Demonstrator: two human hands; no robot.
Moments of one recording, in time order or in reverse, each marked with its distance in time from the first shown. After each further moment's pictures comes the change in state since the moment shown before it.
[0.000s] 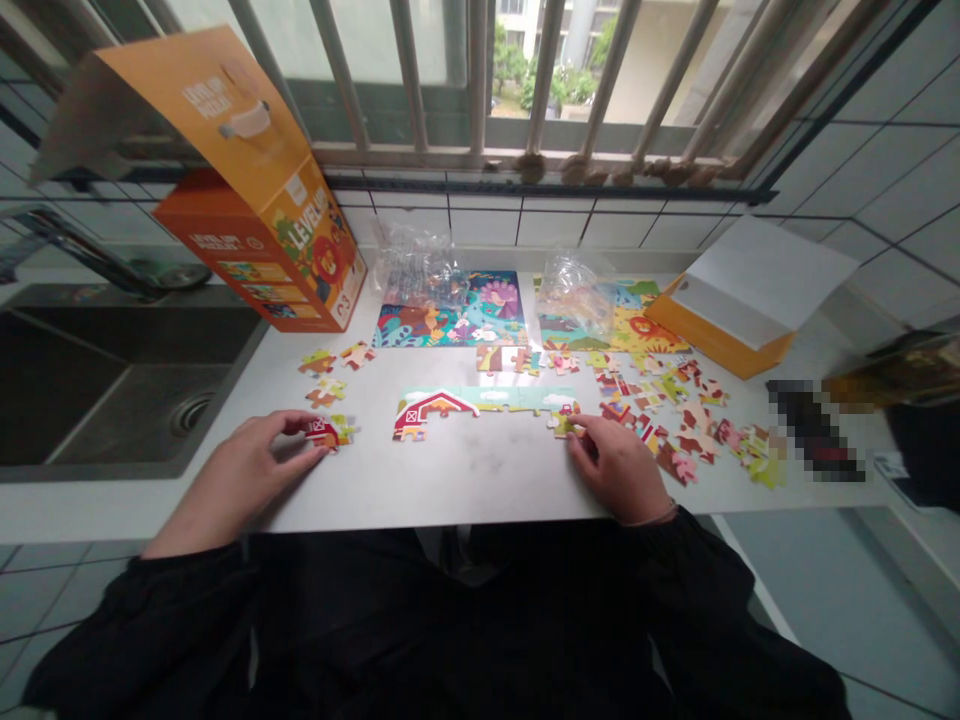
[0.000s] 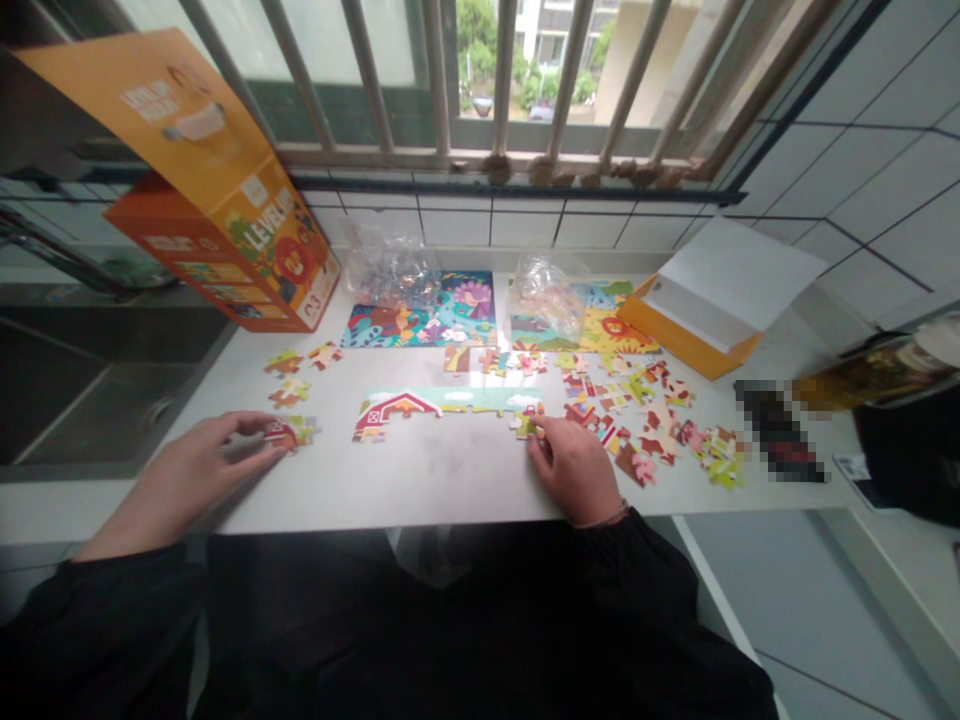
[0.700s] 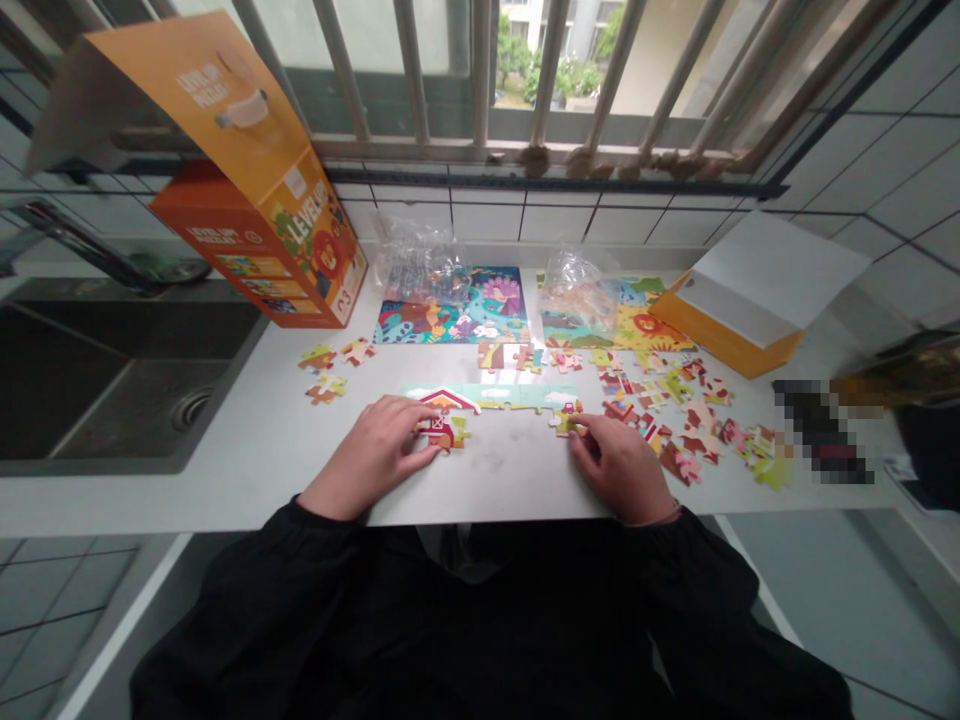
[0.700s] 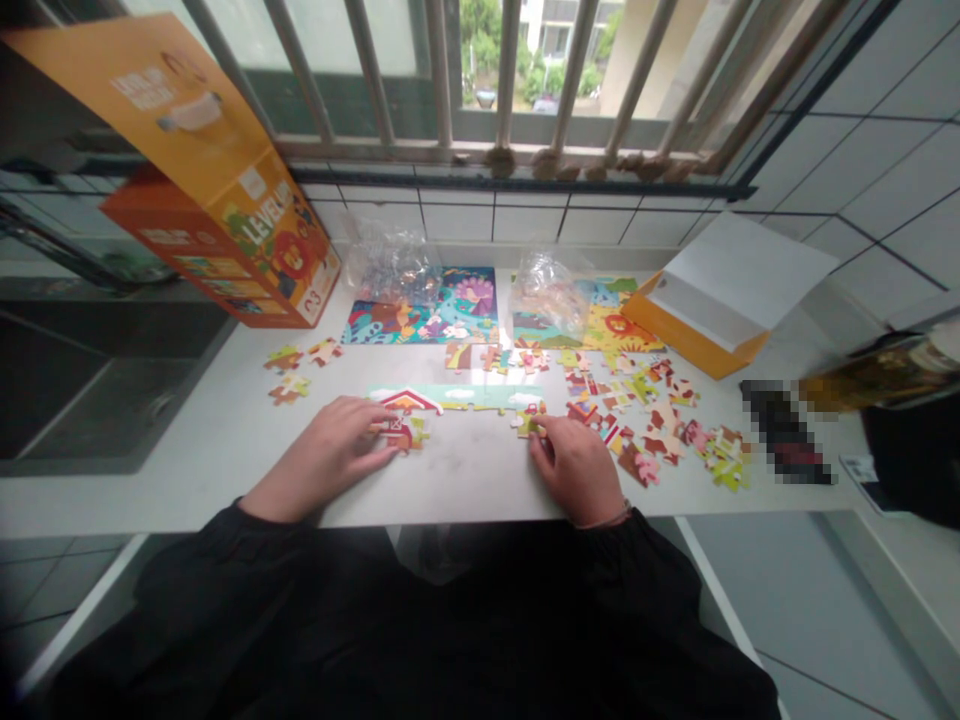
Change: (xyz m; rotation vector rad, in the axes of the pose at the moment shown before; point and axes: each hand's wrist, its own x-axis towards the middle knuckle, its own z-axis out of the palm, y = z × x) left_hand 0.028 0.123 0.061 -0.098 -0.050 0.509; right_hand 0.000 0.000 -0.001 0.005 -0.026 0.007
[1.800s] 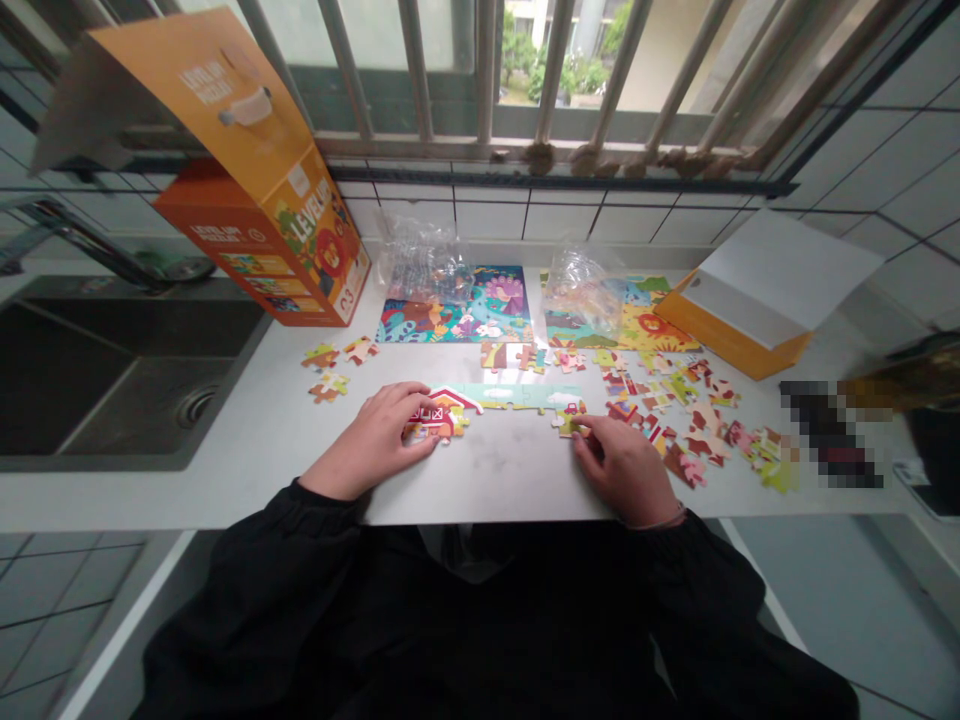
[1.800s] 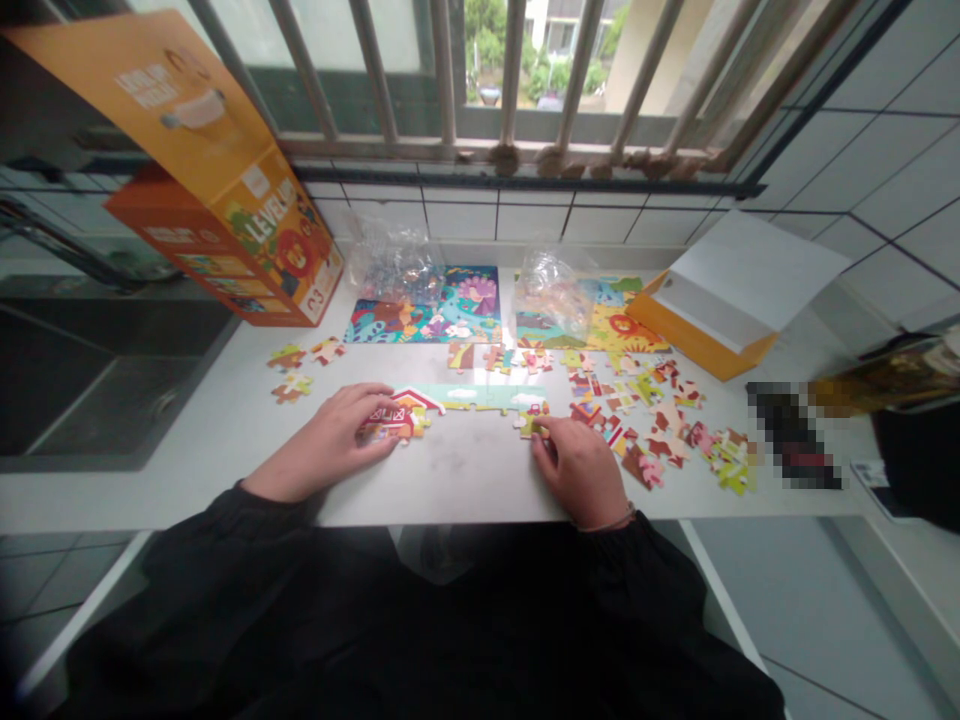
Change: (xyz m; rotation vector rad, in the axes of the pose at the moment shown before) left_hand 0.011 -0.013 -0.003 -0.023 -0.084 -0.087; right_hand 0.000 0.001 0.001 -0.003 0.001 -0.002
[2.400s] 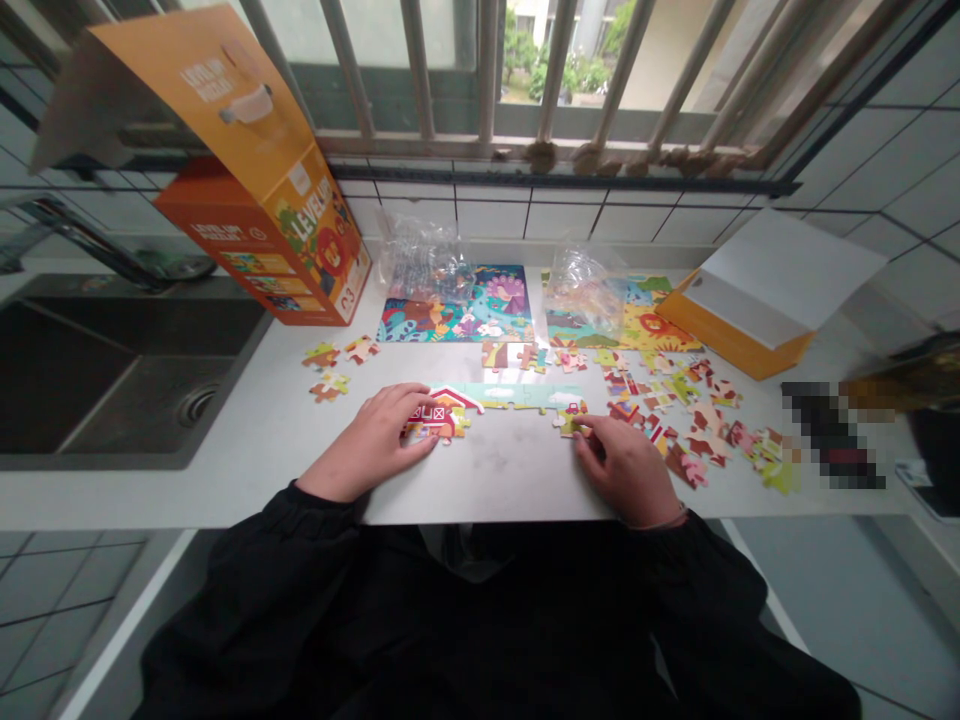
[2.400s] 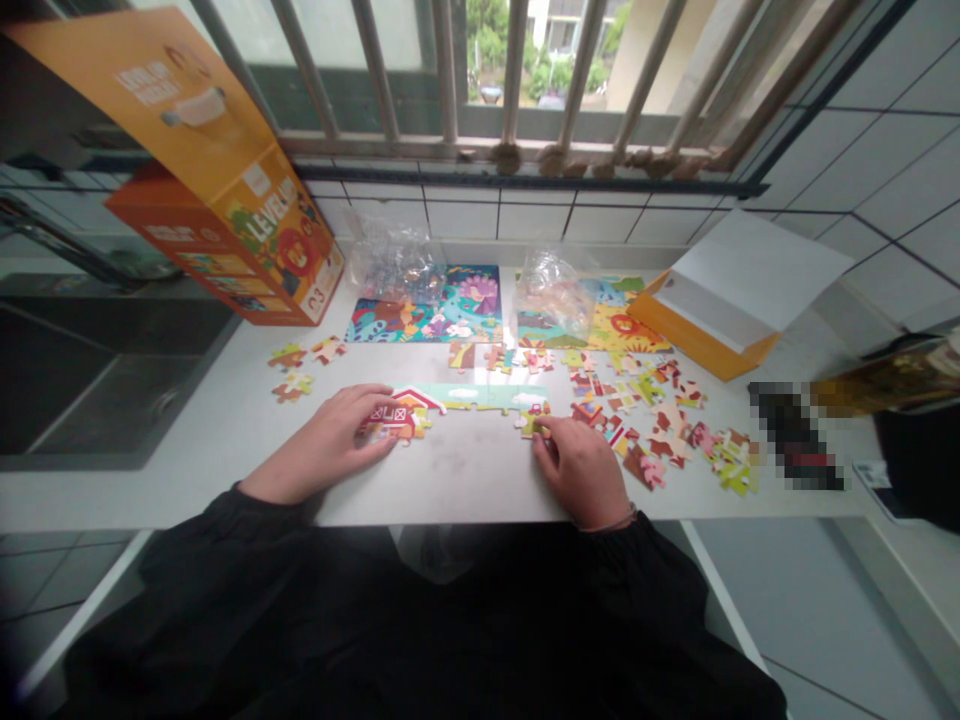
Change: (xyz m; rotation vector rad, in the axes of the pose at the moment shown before) left_hand -0.003 -0.002 0.000 -0.008 -0.003 -0.012; right_hand 0.000 -0.001 -0.001 0.000 -0.014 0.002
